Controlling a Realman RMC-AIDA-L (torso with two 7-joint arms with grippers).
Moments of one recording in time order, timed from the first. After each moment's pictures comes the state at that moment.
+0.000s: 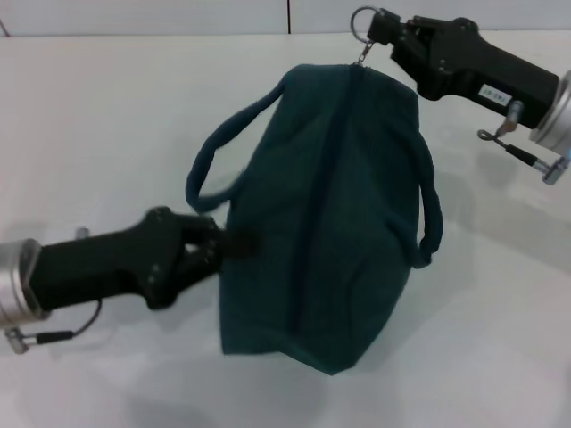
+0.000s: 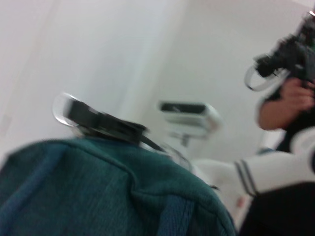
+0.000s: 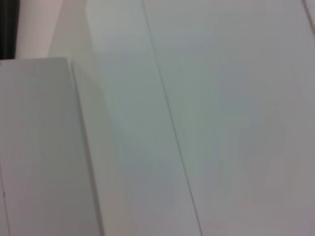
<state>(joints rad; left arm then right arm) -0.42 -2.02 0.84 0.40 1.68 1.89 -1.27 0.70 2.02 -1.26 -0.27 -0.92 -1.43 1.04</state>
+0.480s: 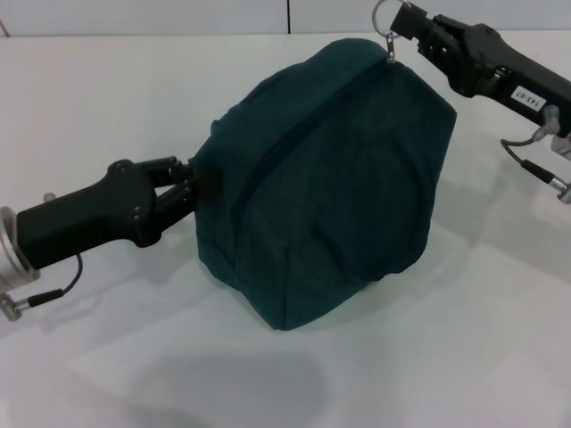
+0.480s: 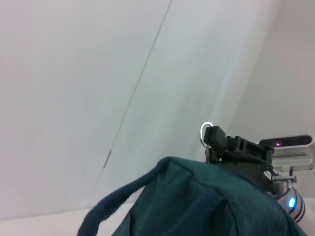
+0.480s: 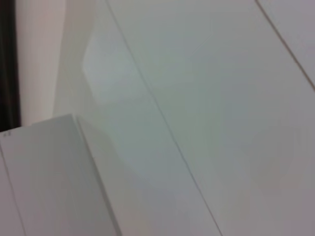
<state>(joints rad) -0.40 -2.04 0.69 0.43 1.67 1.76 -1.24 0.65 2.02 -1.26 -0.27 -0.87 -1.55 1.21</state>
